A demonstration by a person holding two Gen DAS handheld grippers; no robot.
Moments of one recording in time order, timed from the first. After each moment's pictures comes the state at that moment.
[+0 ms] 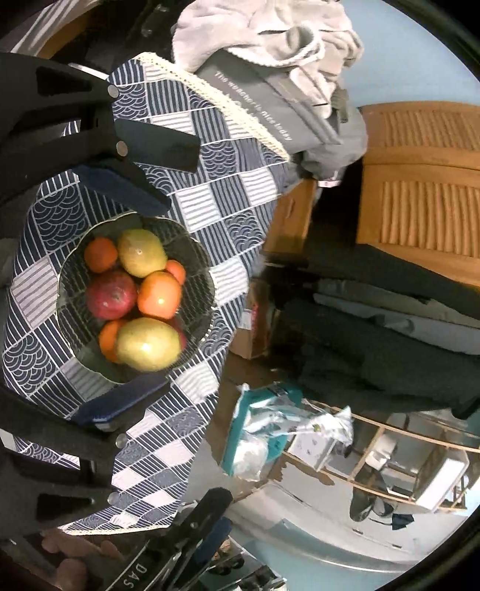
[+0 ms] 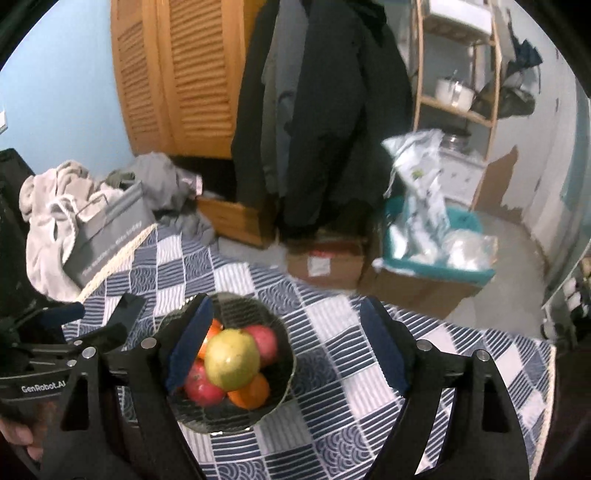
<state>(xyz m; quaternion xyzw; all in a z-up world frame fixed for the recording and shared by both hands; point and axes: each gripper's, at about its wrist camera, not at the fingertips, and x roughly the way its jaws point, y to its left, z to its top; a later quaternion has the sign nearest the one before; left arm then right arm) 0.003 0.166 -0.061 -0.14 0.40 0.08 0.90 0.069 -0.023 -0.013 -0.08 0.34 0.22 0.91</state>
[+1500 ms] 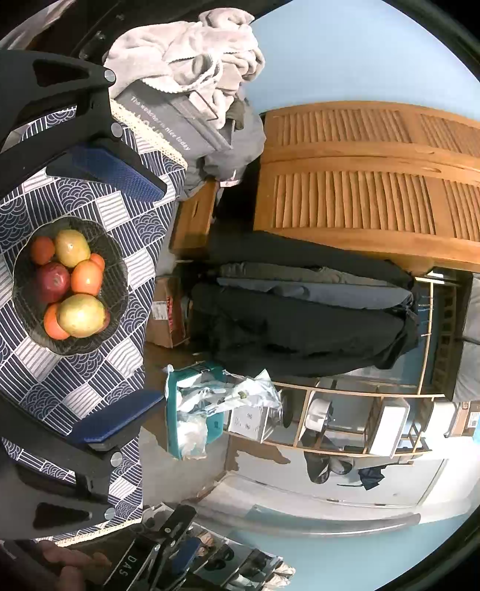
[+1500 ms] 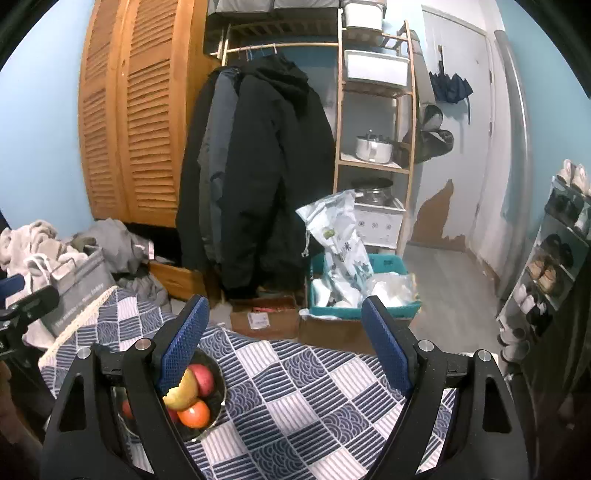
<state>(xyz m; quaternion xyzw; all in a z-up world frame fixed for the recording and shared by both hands) -0.032 0.119 0.028 -0.07 0.25 0.09 0.96 0.026 -0.113 0.049 -0.05 0.24 0.13 0.96</state>
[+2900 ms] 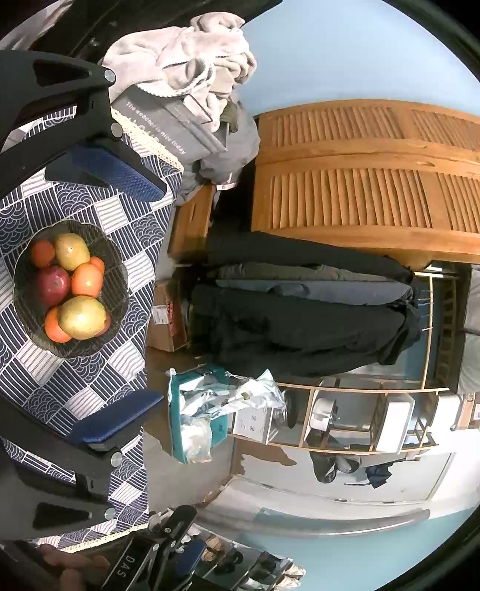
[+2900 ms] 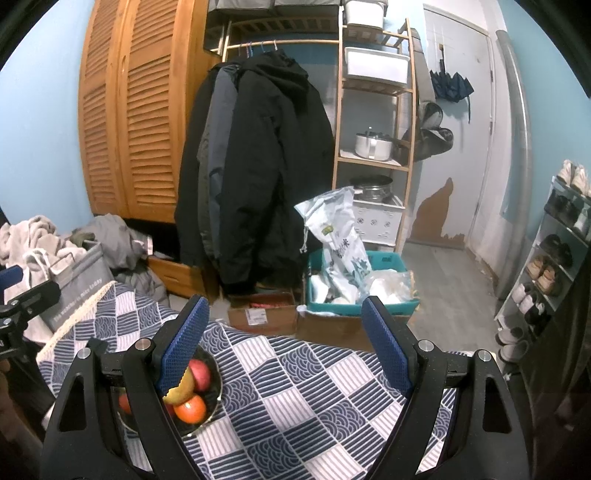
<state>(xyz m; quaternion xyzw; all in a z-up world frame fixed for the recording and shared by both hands) -0.032 0.119 0.030 -0.05 0.25 0.09 0.96 0.025 -0.115 0.047 -0.05 0.25 0.13 0.96</state>
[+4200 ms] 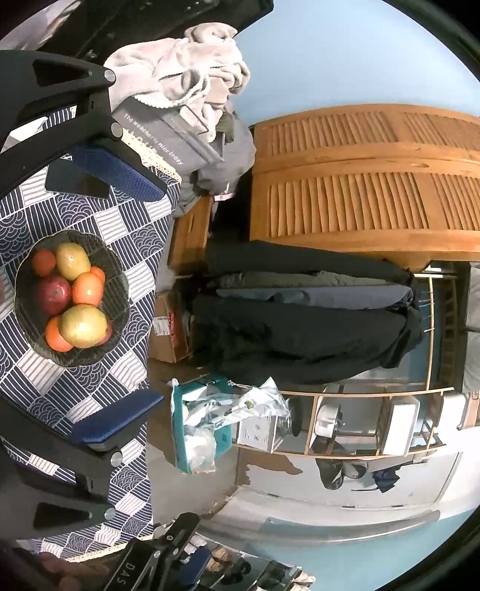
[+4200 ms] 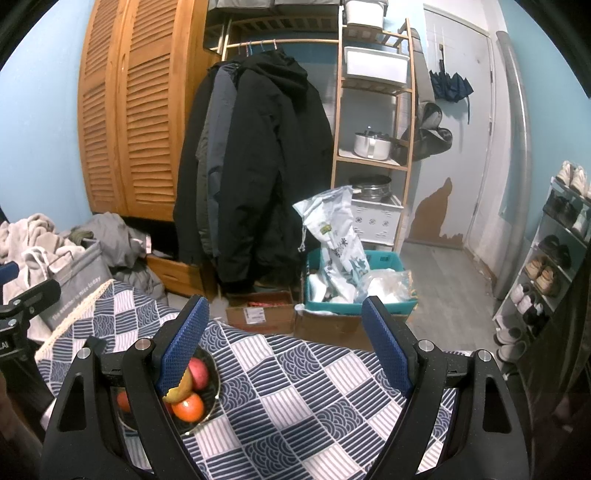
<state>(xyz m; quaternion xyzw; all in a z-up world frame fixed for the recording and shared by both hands) -0.028 0.105 0.031 -0.03 0.26 0.11 0.96 0.026 -0.114 0.048 -0.05 0.25 0.13 0.96</state>
